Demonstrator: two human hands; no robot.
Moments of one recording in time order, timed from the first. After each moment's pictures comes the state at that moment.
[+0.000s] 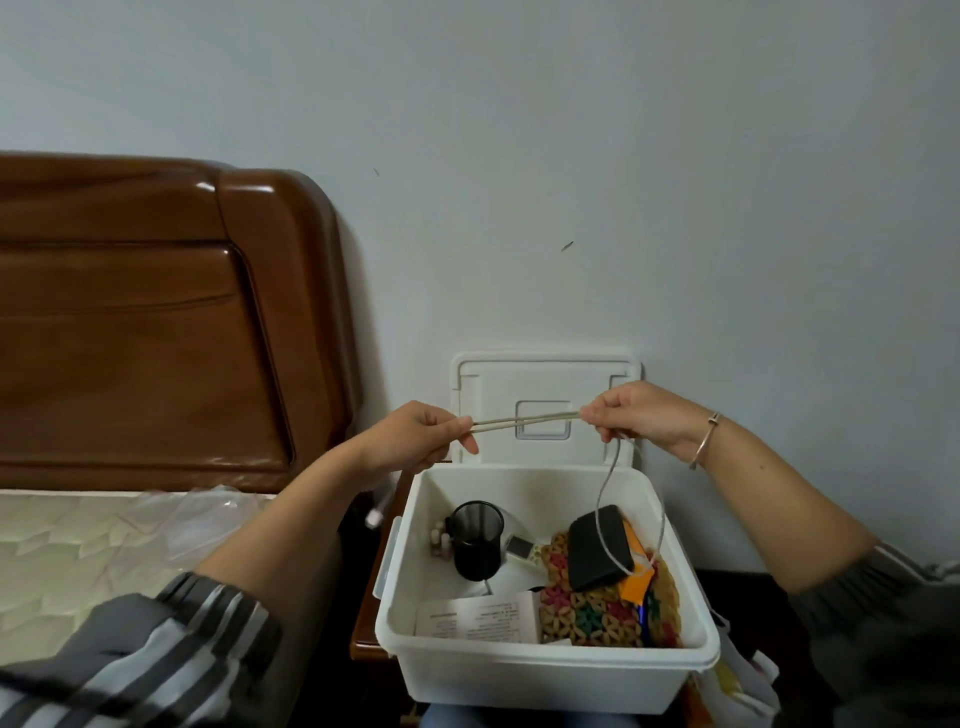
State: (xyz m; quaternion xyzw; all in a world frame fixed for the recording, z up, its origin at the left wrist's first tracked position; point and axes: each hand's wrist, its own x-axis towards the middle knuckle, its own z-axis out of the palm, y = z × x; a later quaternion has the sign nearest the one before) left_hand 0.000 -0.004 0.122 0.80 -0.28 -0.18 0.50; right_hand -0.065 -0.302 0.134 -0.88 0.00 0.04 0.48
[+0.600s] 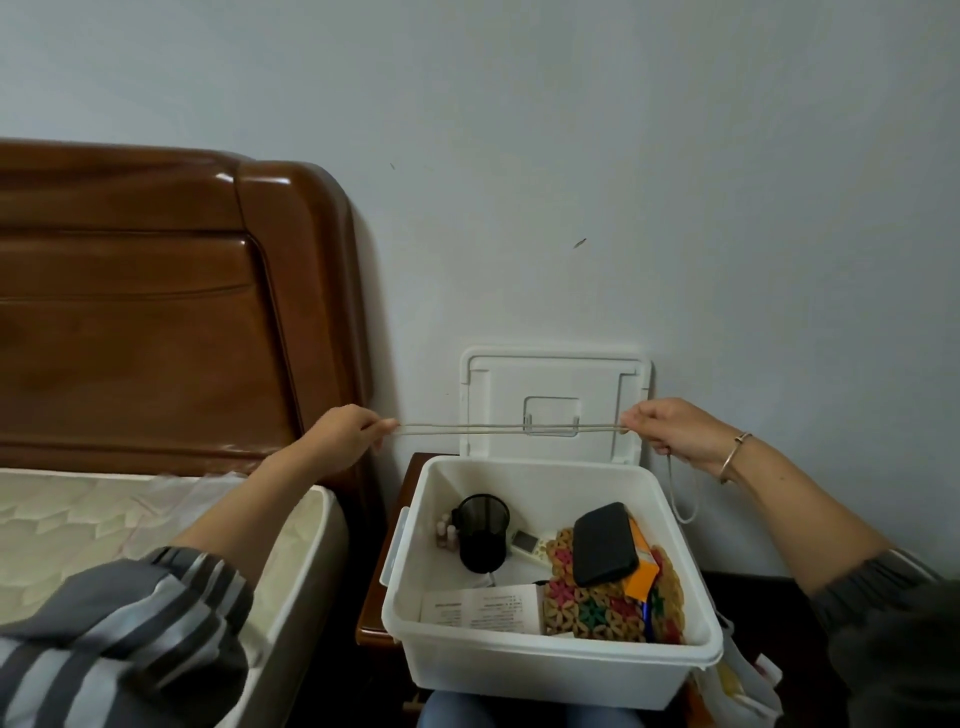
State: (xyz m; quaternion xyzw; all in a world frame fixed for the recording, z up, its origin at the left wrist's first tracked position) left_hand 0.050 0.069 0.089 0.95 -0.21 -0.01 0.23; right_hand -0.064 -0.342 0.098 -0.88 0.03 0.01 0.48
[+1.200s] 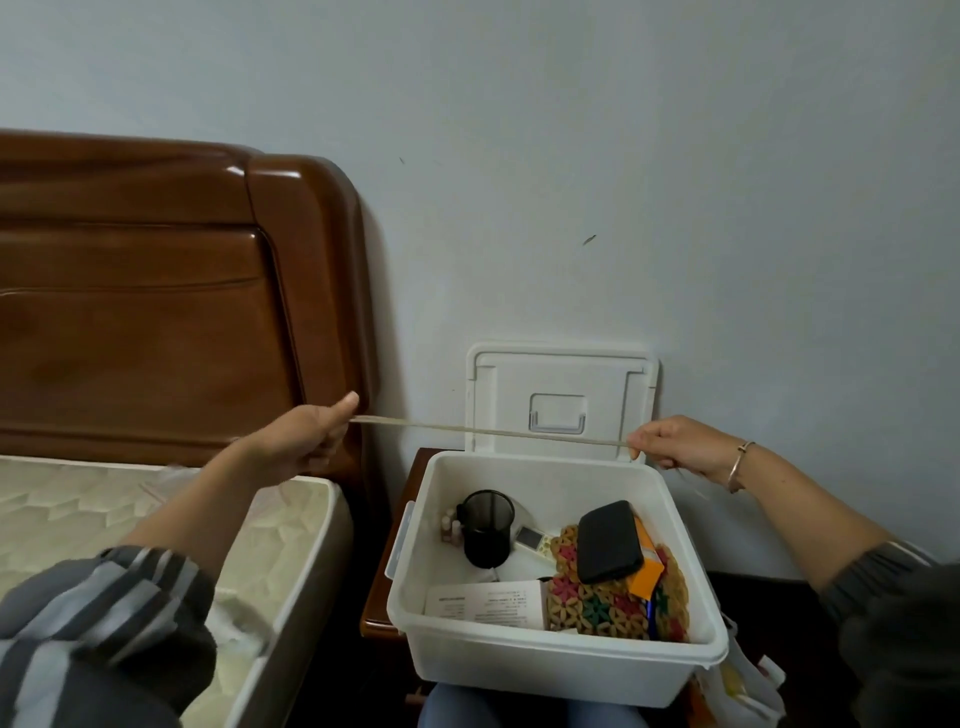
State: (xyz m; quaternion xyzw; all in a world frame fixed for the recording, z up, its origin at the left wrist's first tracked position) left_hand 0.045 0.115 0.089 0.80 -0.09 -0.18 0.56; right_hand -0.061 -0.351 0.078 -0.88 0.04 0.09 0.47
